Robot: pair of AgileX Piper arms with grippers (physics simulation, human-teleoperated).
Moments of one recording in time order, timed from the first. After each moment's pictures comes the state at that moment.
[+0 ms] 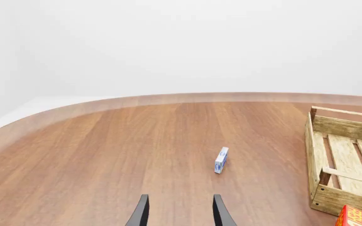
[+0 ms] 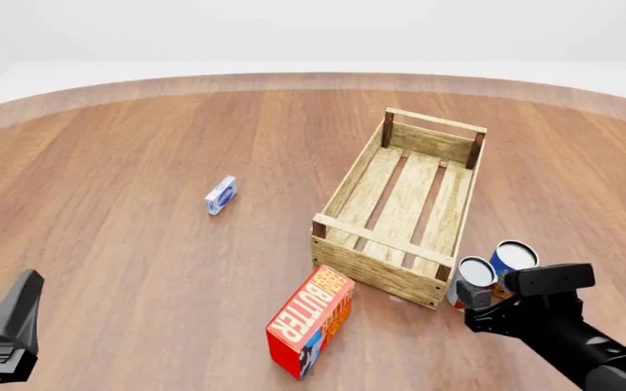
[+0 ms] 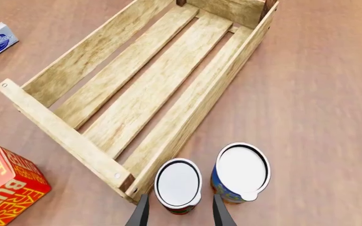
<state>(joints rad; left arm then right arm) 0.00 0.01 0.00 0.00 0.00 0.19 1.44 -0.11 -0.72 0.03</state>
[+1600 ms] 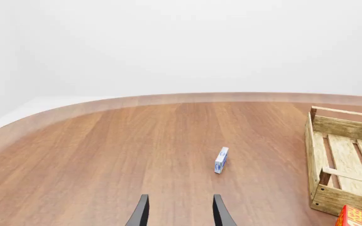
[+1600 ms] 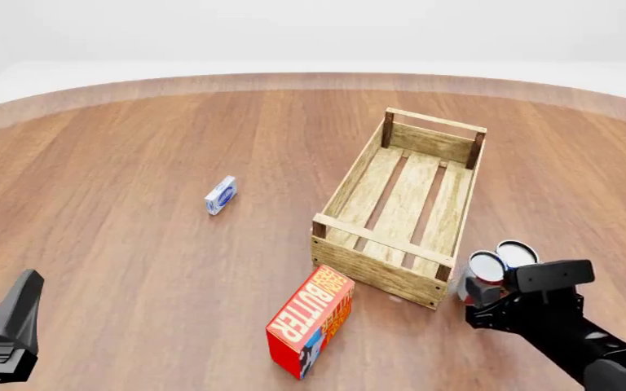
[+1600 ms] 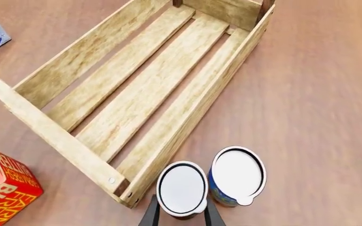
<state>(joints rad) 0.00 0.01 0.00 0.00 0.00 0.17 1.45 -0.12 -0.72 0.01</state>
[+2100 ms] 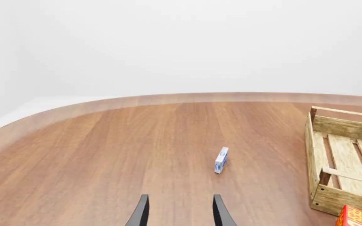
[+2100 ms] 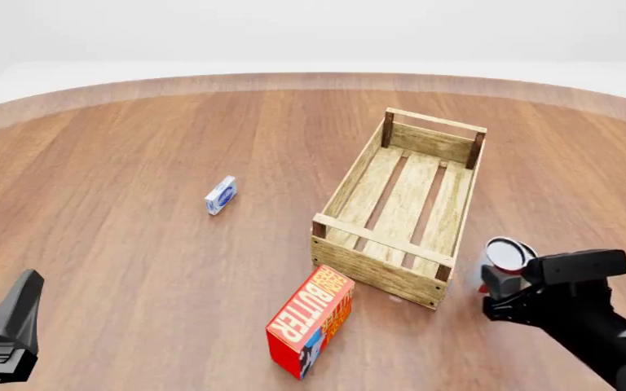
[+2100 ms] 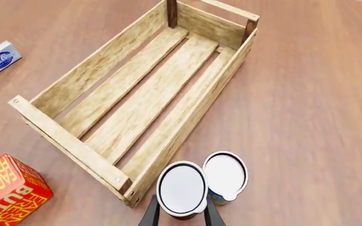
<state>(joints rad) 0.00 0.01 0.00 0.00 0.00 0.15 1.17 -0.14 -0.47 -0.01</state>
